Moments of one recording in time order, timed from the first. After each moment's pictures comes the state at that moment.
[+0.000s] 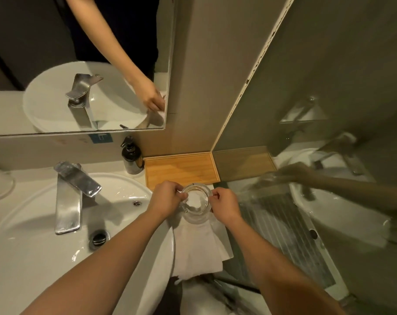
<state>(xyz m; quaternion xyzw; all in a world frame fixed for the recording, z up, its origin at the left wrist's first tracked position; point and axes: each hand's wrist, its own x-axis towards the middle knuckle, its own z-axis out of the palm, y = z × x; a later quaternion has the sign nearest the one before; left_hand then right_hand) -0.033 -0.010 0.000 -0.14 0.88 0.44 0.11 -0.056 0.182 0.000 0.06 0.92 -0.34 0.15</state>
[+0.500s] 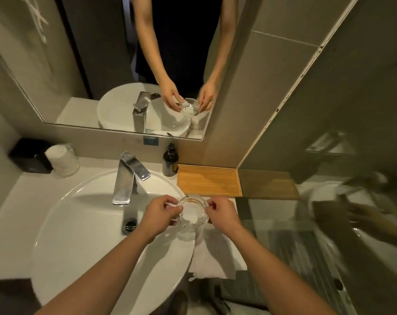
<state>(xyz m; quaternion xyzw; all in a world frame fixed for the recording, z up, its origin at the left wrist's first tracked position) 0.079 -0.069 0.026 -0.26 0.70 0.66 0.05 -0.007 0.122 0.051 -0.11 0.92 -0.31 0.19</state>
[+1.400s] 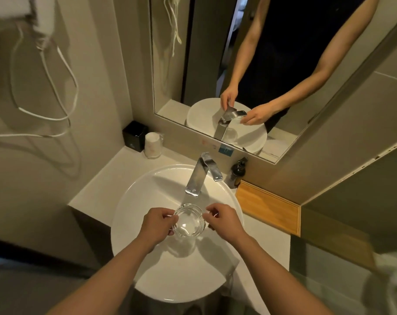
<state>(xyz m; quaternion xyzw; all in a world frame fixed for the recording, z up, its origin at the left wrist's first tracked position) 0.213 -0.141 0.011 -0.45 0.63 0.62 -0.10 0.045 0.002 0.043 -0.32 0.85 -0.32 0.28</state>
